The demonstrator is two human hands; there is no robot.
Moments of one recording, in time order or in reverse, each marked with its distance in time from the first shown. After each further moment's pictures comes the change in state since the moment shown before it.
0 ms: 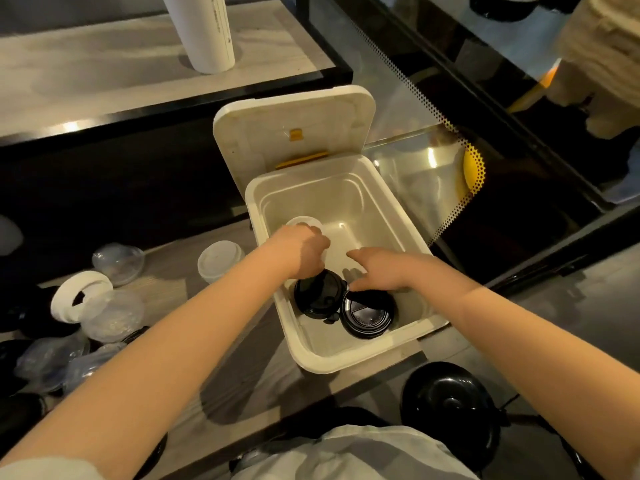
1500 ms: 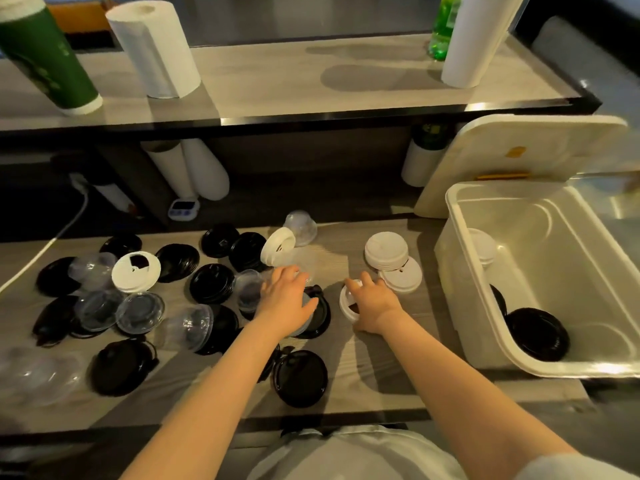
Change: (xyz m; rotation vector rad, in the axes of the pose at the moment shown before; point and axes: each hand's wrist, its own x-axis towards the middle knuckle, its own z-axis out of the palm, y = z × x) left_hand -0.227 -0.146 0.185 -0.547 0.255 -0.639; right_hand 0.095 -0.253 0.119 -0.320 0.119 -0.141
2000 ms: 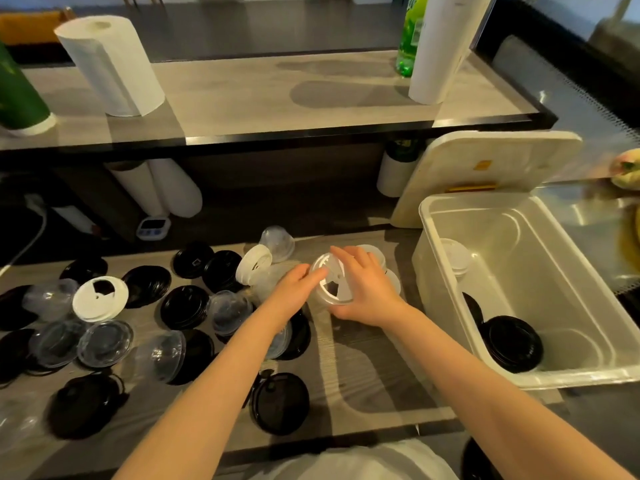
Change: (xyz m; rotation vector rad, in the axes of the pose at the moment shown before) left_hand 0.041 0.042 -0.014 -1.038 -0.138 -0.133; right_hand -0.024 0.025 -0.046 0.424 0.524 -0.250
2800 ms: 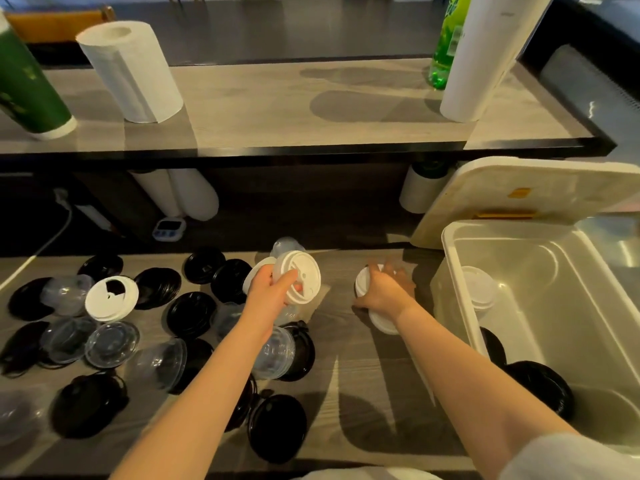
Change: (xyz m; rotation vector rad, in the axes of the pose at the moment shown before) left_hand 0.016 0.001 -0.027 -0.352 0.385 -0.013; right_hand 0.073 0.055 0.017 -0.260 -0.338 0.555
